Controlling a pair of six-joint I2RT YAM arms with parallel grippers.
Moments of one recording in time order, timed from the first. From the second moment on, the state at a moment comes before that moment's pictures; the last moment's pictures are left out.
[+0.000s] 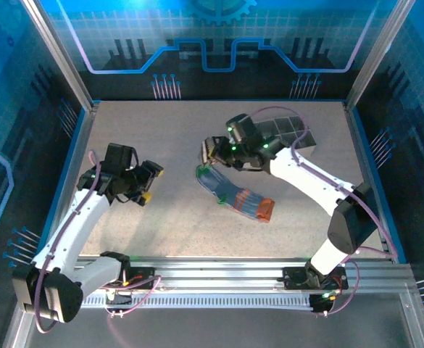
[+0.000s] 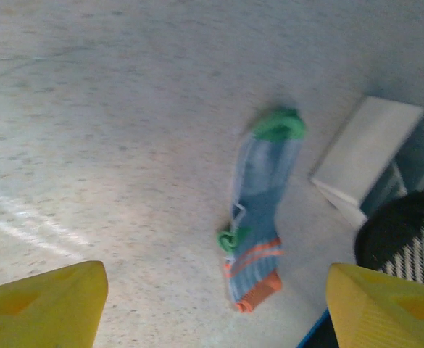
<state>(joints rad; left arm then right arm) -0.16 1.07 0.95 -0.84 0.29 -1.25 0.63 1.62 1.42 -0.61 -0.16 1.07</state>
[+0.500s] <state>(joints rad) -0.37 1.31 1.09 -0.60 0.34 -1.29 0.36 1.63 1.59 -0.94 0.05 0.91</state>
